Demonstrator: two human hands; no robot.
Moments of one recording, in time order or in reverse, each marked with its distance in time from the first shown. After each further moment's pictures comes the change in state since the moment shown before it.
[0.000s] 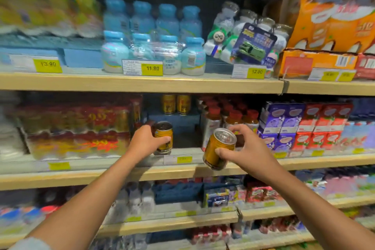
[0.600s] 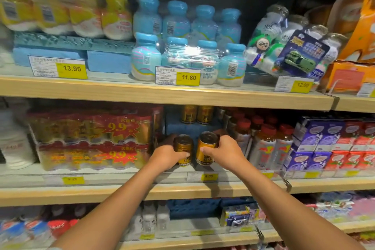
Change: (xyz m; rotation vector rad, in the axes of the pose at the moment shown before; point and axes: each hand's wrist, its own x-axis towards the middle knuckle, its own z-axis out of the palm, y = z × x) left_hand 0.042 -0.038 0.012 -0.008 -0.205 0.068; right_hand 0.115 -0.017 0.130 -0.113 -0.093 0.180
